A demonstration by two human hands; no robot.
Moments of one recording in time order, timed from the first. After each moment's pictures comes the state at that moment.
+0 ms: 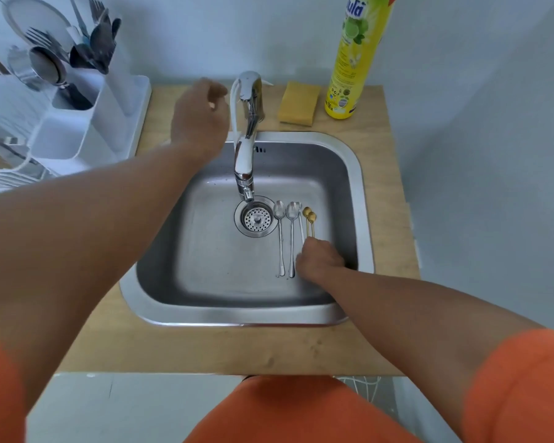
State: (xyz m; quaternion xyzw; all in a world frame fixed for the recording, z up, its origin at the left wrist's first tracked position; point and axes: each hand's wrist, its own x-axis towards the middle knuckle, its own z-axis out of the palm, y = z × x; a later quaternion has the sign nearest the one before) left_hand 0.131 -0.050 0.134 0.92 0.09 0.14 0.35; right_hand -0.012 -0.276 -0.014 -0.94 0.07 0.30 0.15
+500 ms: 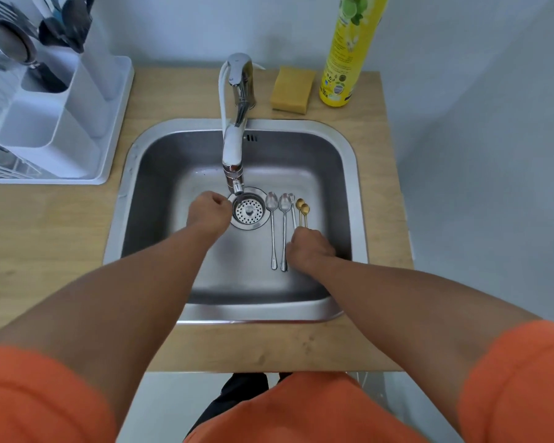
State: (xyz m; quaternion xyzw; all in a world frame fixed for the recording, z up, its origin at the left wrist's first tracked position) left_hand 0.035 -0.065 -0.010 0.88 0.29 -0.09 0.36; right_hand -0.002 -0.274 -0.019 -0.94 0.07 0.30 0.16
